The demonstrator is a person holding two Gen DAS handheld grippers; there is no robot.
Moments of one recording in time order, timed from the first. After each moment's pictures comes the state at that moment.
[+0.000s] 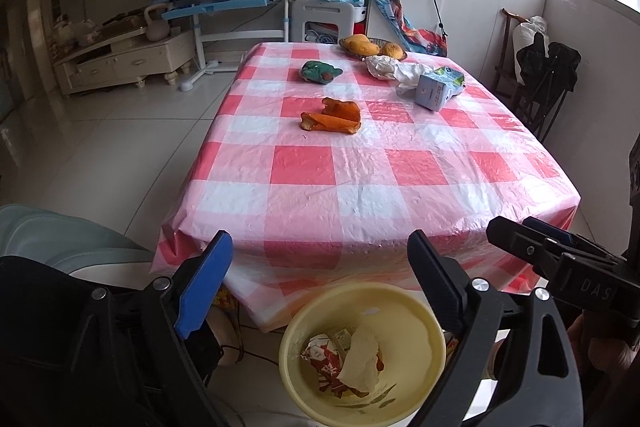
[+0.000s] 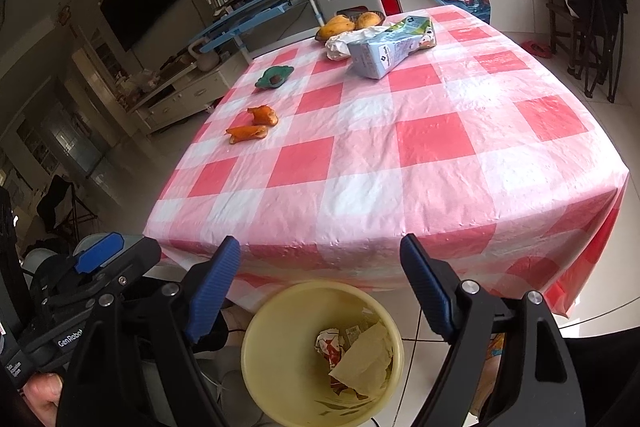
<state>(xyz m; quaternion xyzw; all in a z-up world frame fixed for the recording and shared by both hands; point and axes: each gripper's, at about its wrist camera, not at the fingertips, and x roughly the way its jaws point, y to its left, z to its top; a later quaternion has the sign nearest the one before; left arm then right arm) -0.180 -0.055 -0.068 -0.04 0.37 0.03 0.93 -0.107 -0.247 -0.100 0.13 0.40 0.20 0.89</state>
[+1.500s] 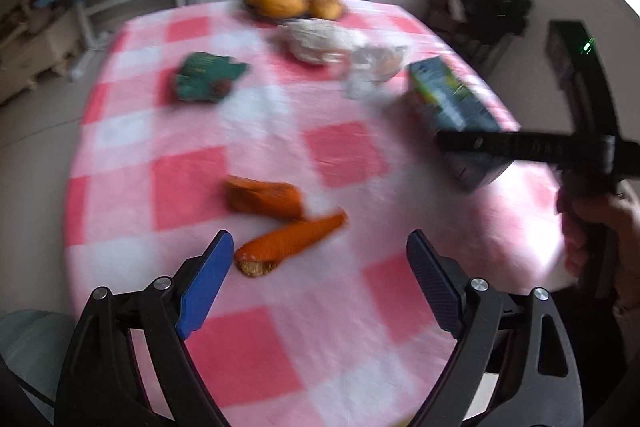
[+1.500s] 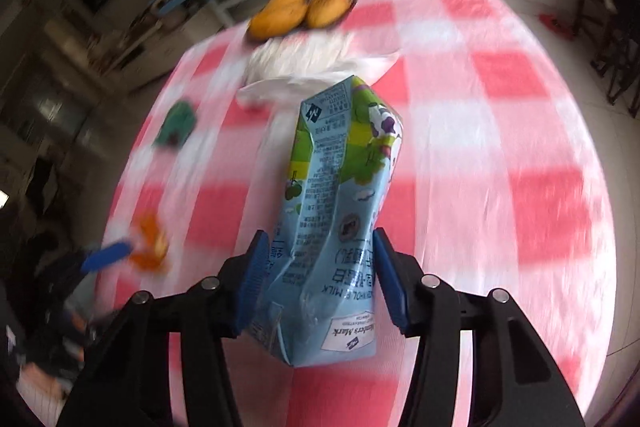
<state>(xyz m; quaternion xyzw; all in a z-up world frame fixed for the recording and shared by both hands) 0.027 -0.060 -0.090 -0.03 0.49 -0.17 0.85 0.089 -0.275 -0.097 0.08 0.53 0.21 0.82</state>
